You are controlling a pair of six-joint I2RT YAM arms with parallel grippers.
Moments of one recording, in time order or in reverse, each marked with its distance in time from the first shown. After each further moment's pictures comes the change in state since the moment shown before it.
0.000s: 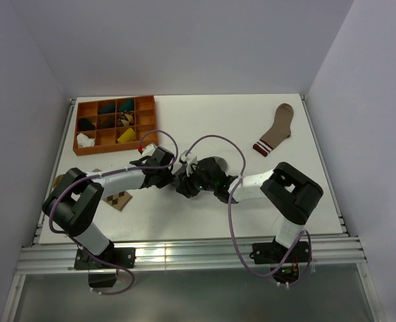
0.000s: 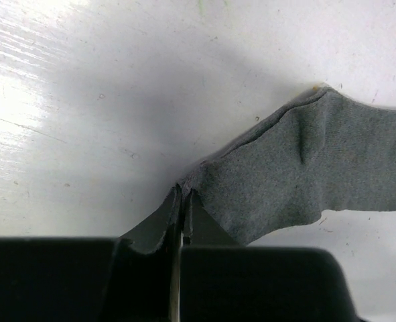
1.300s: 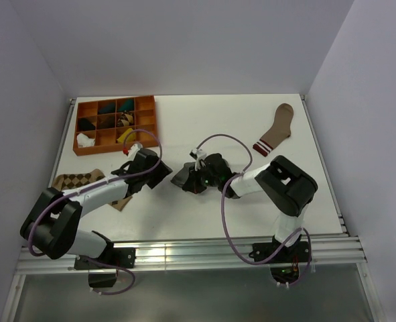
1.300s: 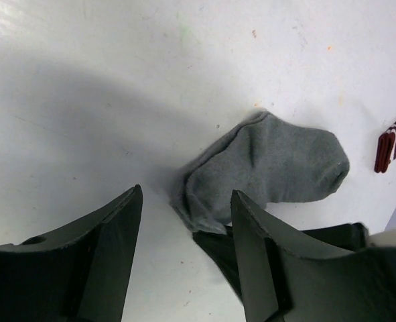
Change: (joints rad) left arm 0.081 -0.221 -0.151 0.133 0.056 -0.060; right arm -0.081 0.082 -0.004 0.035 -0.074 0.184
